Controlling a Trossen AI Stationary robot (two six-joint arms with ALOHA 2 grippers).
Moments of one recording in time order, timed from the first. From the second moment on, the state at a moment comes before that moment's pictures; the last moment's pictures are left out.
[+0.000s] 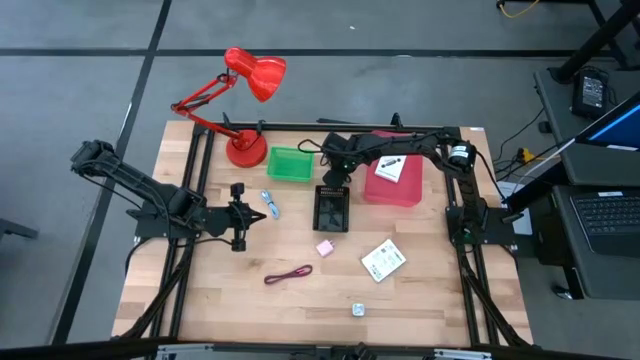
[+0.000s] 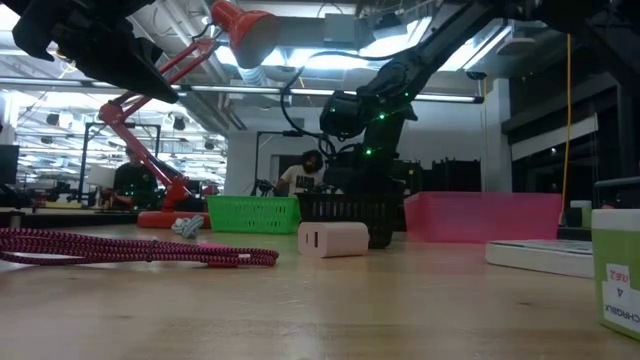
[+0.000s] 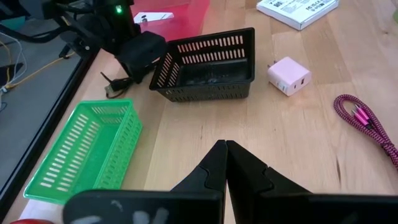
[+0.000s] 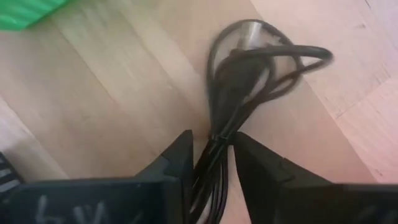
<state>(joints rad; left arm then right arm) -0.42 0.86 0.53 -0.36 -0.58 -0.14 -0.40 2.09 1.43 -0.58 0.10 0.23</state>
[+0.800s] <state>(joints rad) -0.42 0.86 0.53 -0.36 -0.59 -0.17 -0.40 2.03 1.44 -0.62 0.14 0.15</state>
